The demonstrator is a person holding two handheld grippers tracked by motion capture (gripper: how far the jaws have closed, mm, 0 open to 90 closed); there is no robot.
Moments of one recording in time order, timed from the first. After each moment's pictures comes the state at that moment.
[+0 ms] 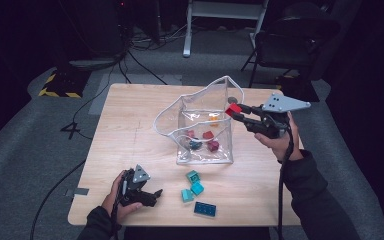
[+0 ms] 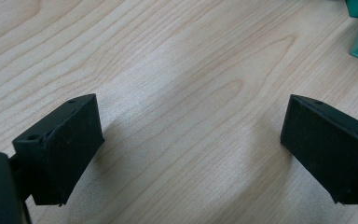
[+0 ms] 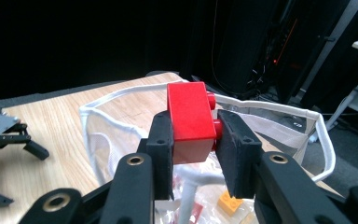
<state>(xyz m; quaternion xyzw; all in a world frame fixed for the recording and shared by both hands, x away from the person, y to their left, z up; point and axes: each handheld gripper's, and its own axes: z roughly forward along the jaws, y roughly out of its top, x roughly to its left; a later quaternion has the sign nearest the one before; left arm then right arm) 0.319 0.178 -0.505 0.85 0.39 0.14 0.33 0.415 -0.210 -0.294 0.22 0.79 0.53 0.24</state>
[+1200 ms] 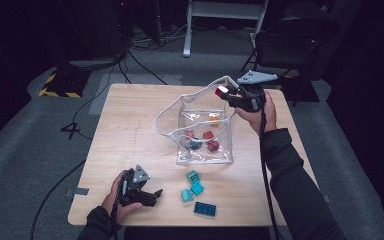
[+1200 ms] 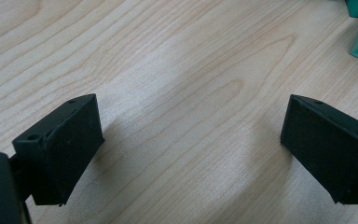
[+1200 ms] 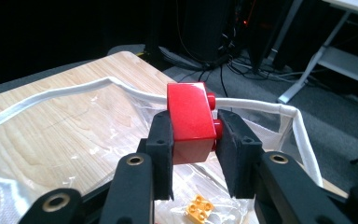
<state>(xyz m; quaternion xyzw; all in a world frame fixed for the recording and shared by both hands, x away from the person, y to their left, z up) 0.319 0.178 -0.505 0.85 0.38 0.14 0.33 0.498 -0.171 -0.303 0.30 0.80 0.46 0.25</state>
